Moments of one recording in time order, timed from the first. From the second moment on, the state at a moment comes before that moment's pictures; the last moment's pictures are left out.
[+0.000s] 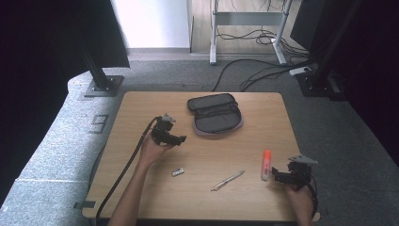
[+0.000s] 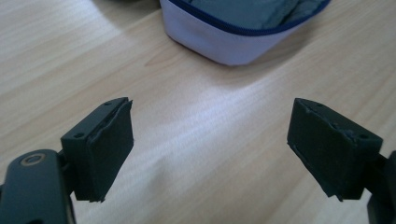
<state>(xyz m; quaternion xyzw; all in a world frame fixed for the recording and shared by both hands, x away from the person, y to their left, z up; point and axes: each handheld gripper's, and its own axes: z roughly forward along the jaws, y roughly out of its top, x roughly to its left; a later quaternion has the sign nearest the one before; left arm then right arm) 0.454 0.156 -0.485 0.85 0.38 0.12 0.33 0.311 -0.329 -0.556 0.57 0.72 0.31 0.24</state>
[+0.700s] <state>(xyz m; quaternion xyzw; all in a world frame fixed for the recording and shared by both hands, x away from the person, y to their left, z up) 0.500 0.118 -0.480 0.86 0.38 0.13 0.32 0.311 -0.329 -0.556 0.57 0.72 0.31 0.24</state>
